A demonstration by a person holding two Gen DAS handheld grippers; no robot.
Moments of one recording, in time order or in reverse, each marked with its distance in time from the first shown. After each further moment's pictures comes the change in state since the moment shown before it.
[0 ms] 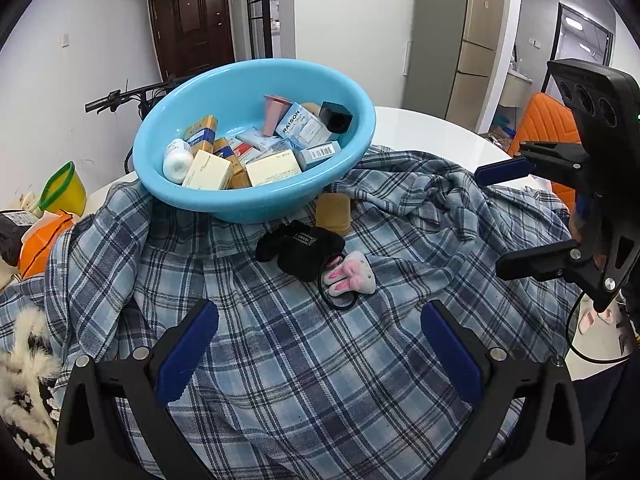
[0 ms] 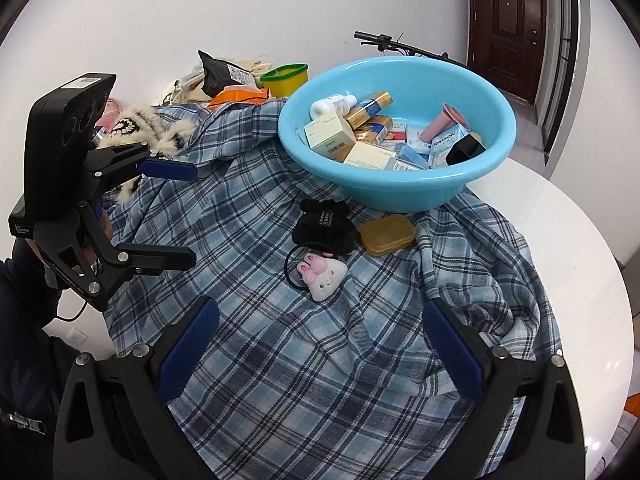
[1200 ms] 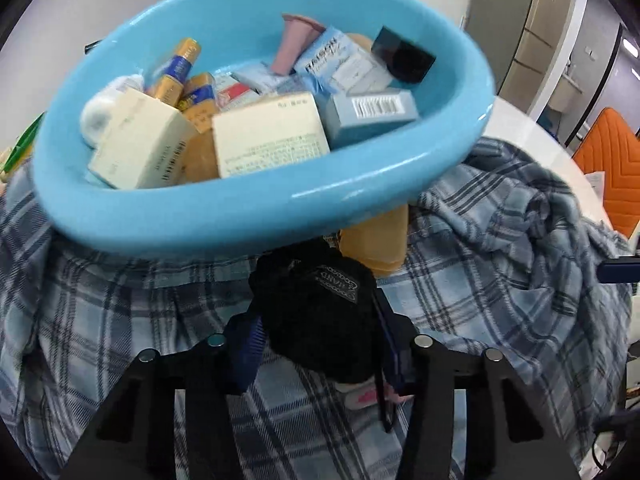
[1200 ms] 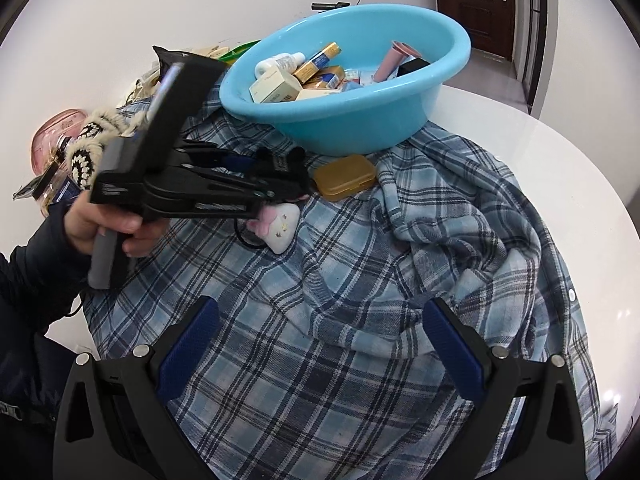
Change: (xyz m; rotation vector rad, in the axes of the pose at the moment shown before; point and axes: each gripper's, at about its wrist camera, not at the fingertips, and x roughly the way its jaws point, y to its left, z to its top) left arm 0.143 0.014 0.041 -0.159 0.139 0.059; right arm 0.024 -0.040 -0.035 0.144 0.073 -0.013
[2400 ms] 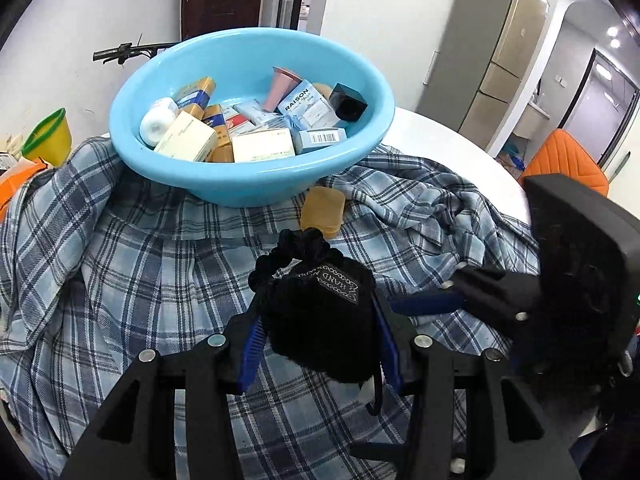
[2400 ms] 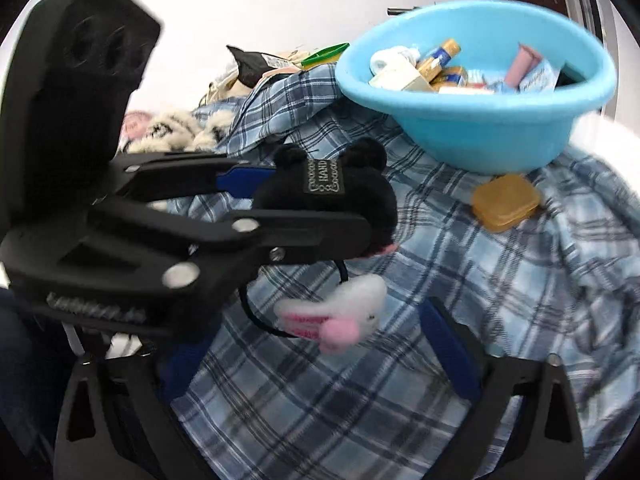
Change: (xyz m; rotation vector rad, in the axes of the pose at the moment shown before) left arm -0.095 -0.002 -0.051 -0.022 -0.103 -0.114; right arm 0.065 0.075 0.013 -0.017 -0.066 0.305
